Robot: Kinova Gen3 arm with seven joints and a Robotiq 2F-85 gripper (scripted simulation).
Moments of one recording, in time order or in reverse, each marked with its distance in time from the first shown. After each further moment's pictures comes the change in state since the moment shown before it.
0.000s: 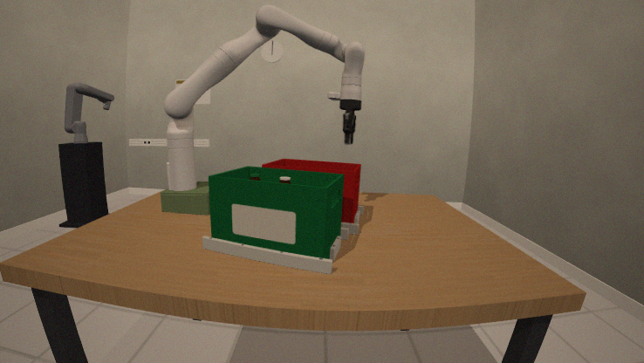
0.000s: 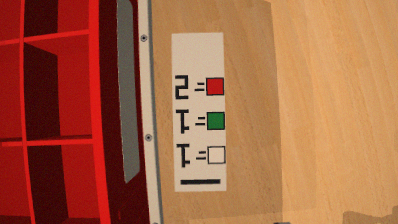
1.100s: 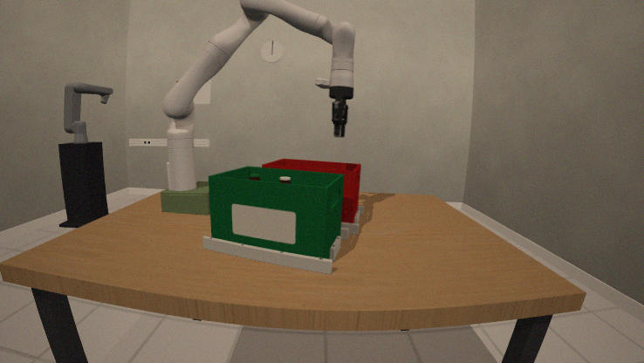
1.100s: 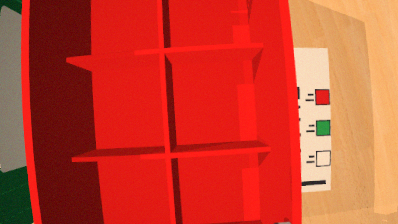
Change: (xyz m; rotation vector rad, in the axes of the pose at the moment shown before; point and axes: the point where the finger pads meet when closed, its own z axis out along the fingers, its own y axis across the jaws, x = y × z) arm 0.012 -0.120 -0.026 0.001 0.000 0.007
